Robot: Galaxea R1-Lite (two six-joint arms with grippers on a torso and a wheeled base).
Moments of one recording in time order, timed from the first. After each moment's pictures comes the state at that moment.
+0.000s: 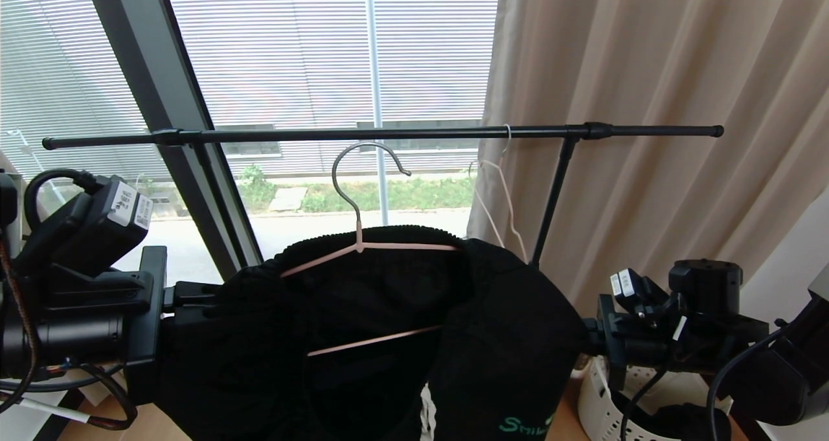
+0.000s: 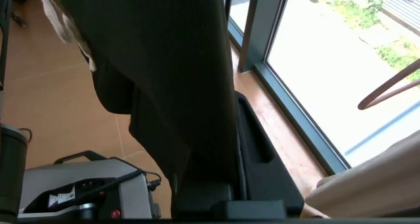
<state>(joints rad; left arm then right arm) -0.18 1.28 -0.71 -0.07 -0.79 0.55 0.11 2.02 -0.46 -1.02 1.02 -0.45</state>
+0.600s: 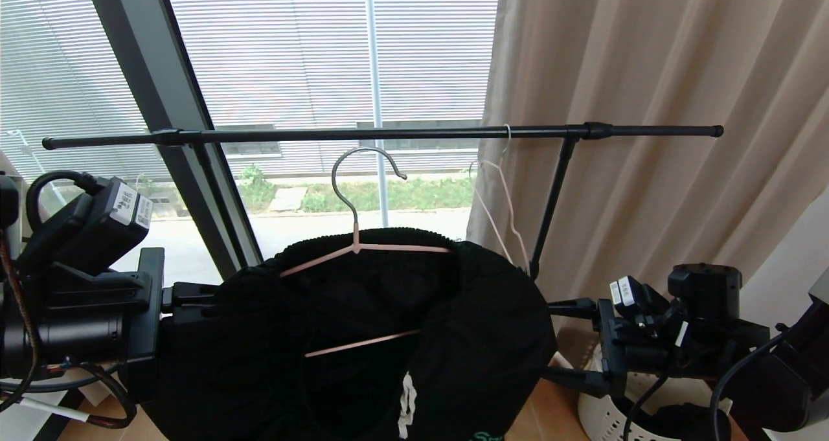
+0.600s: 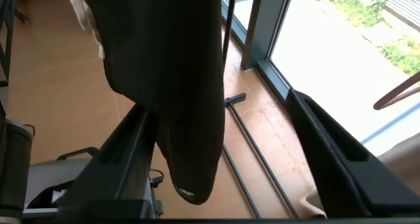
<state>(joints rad) -0.17 1.28 -0.71 -0.07 -0.78 0.53 0.13 2.01 -0.44 -1.02 1.02 -0.50</state>
